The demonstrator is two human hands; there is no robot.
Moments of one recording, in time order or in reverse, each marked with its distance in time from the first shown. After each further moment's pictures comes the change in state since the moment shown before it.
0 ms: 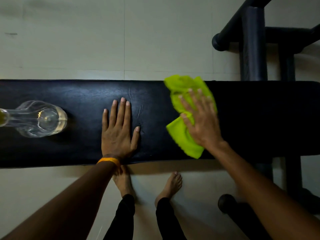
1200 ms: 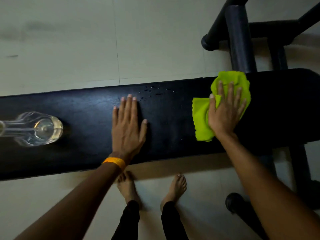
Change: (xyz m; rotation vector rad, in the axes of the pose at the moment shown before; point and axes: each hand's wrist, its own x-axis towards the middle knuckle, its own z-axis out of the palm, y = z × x) left_hand 0.024 0.042 -0.010 -0.154 0.050 0.044; right_hand -0.008 0.053 -0.009 0.009 0.142 0.730
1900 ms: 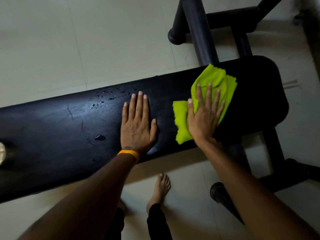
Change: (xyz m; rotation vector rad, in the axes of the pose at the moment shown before) left_hand 0.031 0.132 0.058 0.113 -0.073 0.187; right_hand -0.007 0.065 -0.014 -0.021 0.058 0.038
